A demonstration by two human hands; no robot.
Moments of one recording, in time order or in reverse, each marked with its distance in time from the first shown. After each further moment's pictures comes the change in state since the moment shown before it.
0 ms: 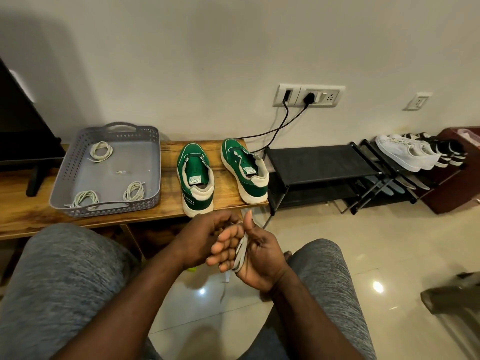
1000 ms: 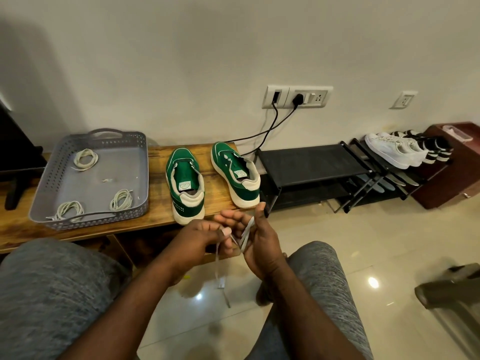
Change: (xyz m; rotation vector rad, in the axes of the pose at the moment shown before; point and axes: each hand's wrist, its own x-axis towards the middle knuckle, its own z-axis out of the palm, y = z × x) left_hand 0.004 0.016 0.010 -0.390 0.066 -0.340; right_hand 0.014 -0.014 -0.033 -0.203 0.434 -0.276
